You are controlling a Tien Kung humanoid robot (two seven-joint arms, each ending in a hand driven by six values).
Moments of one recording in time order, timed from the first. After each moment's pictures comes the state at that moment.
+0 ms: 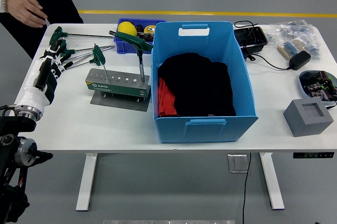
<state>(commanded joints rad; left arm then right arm) -0.13 0.02 -1.63 -1.38 1.23 -0.03 0.03 0.16 -0.22 0.25 0.18 -0.10 -0.11 0.00</state>
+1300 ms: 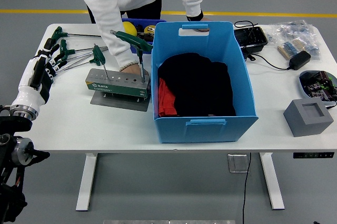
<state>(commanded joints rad) -0.13 0.03 -1.65 -1.38 1.23 -0.03 0.03 0.16 -0.21 0.45 0.18 -0.33 -0.12 -0.03</state>
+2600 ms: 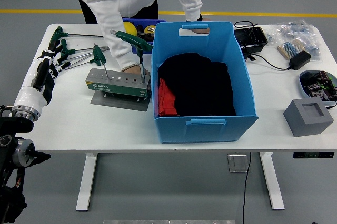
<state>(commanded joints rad) -0.14 0.04 -1.61 -1.41 1.24 -0.04 0.04 0.15 -0.20 0.47 0.18 -0.38 -0.12 -0.03</state>
